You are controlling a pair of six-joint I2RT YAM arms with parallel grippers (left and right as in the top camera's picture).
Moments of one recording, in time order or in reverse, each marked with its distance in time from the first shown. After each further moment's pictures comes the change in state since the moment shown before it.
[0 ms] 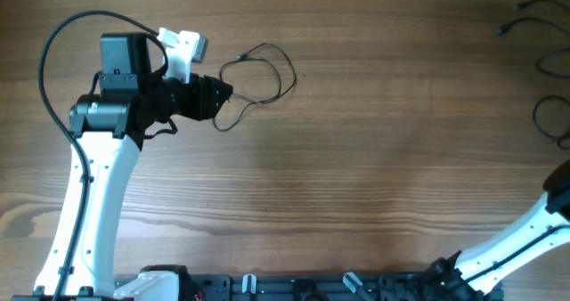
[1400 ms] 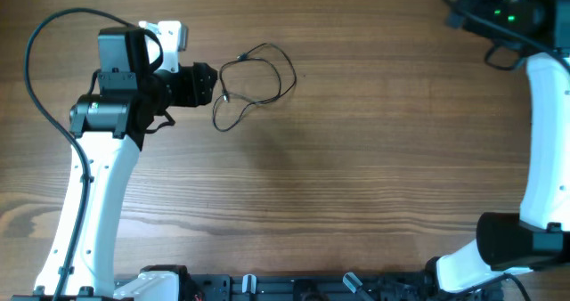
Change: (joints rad) left arm 0.000 0.000 0.000 0.081 -0.266 -0.167; right arm 0.772 -0.466 0.000 -0.280 0.002 0.035
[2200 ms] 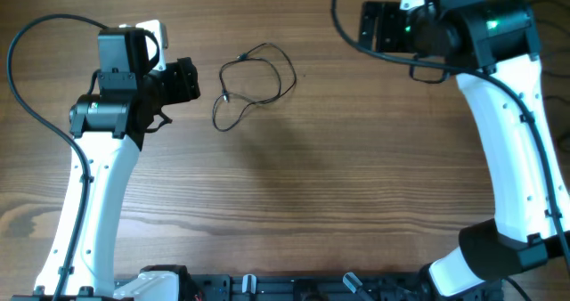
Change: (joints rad) left arm 0.000 0.000 0.000 -0.006 -0.212 -0.124; right arm 0.328 0.001 0.000 0.000 -0.089 -0.041
